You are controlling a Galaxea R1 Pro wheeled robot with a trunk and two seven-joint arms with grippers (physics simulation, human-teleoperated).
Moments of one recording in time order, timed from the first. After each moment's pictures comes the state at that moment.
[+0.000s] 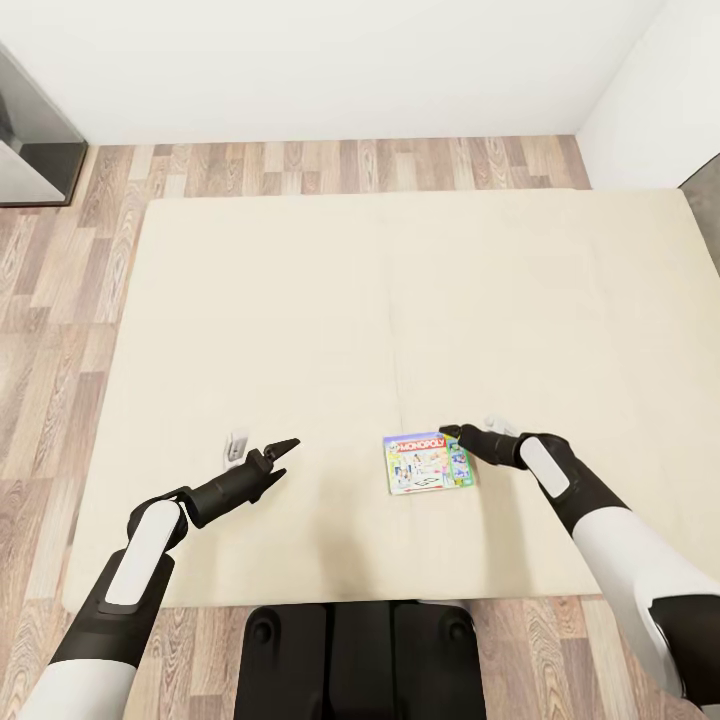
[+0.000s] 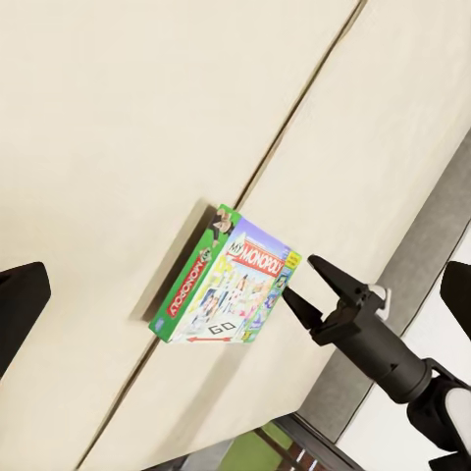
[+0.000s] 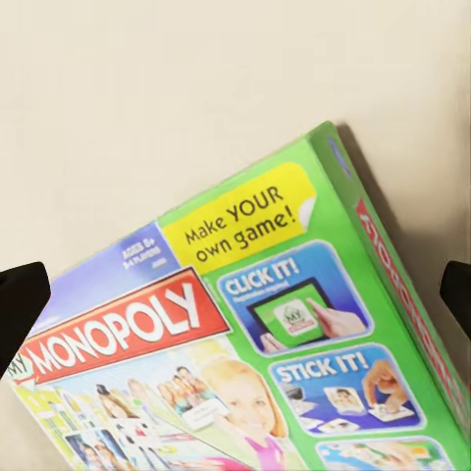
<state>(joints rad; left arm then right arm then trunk) -0.52 0.05 0.06 -1.30 1.15 0.82 -0.08 -0.98 -0.18 0.16 -0.60 -0.77 0.62 0.18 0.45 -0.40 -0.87</state>
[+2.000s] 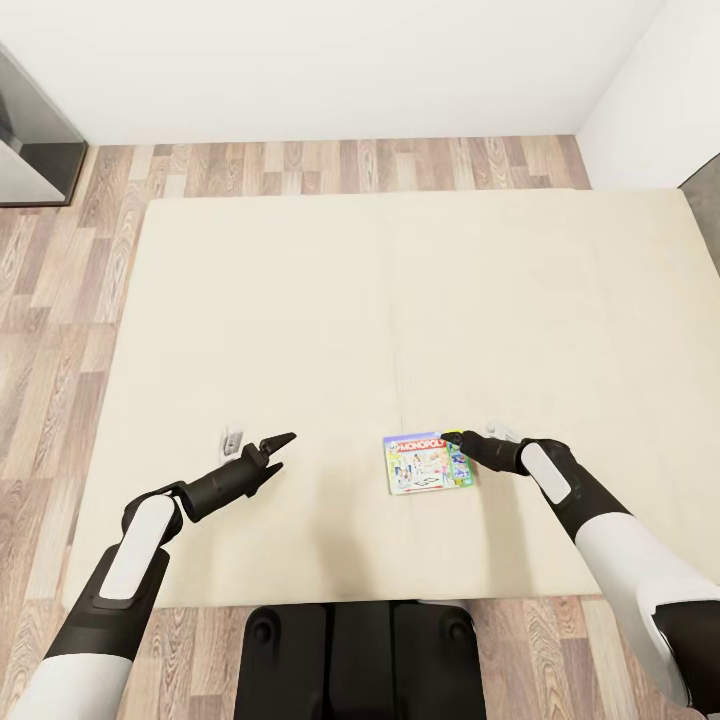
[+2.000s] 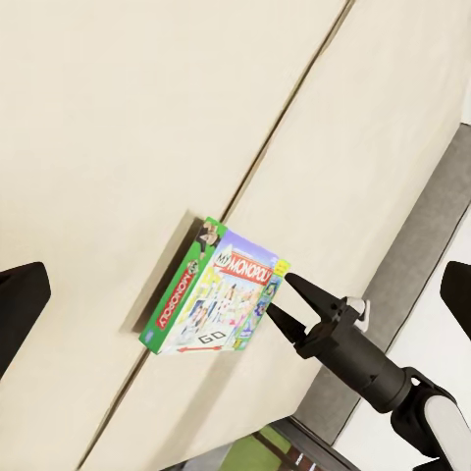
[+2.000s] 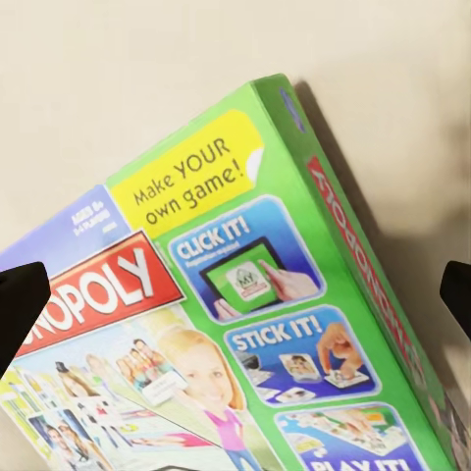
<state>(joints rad) -0.53 0.07 0.07 -1.31 1.16 0.83 -0.09 -0.96 -0.19 0.17 -0.59 -0.76 0.61 0.18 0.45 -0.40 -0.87</state>
